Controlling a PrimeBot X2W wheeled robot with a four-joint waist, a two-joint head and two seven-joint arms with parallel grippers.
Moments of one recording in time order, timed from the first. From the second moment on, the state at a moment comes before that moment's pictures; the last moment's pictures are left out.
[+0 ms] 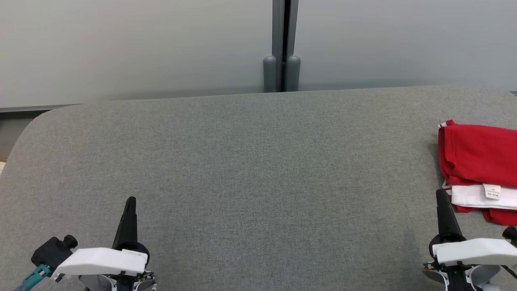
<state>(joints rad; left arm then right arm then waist) -0.05 0.06 -0.04 0.23 -1.07 -0.07 -0.07 -0.08 -0.07 -0.01 0.27 1.00 0.13 -0.06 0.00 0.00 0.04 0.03</state>
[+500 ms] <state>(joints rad) -0.07 0.06 -0.01 0.24 -1.22 -0.08 -0.03 -0.09 -0.07 -0.03 0.26 1.16 0.13 -0.02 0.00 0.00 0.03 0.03</state>
